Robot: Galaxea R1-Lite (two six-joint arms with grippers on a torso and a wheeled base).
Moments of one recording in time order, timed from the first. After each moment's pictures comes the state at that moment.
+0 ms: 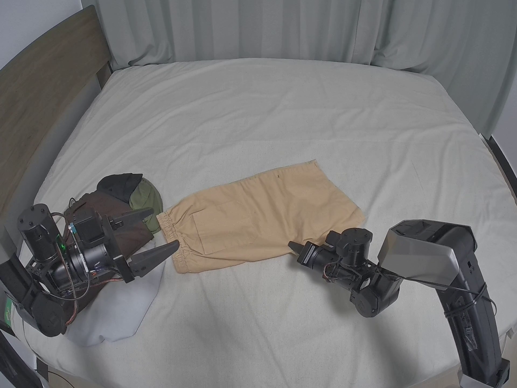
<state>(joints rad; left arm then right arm) -0.10 1.83 -0.28 -1.55 -0.78 -0.01 0.46 2.65 -1.09 -1.35 0.19 0.74</state>
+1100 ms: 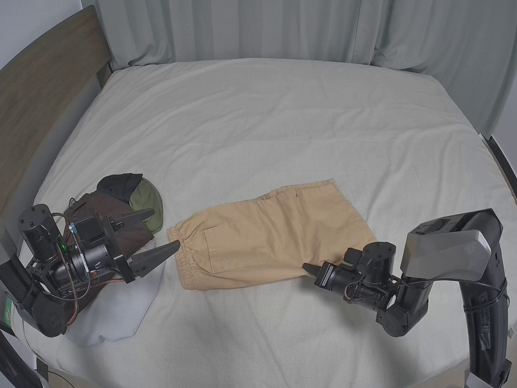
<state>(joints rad) -0.10 1.83 -0.28 -1.55 -0.78 -0.03 0.49 2.47 -0.68 -1.47 0.19 0.73</state>
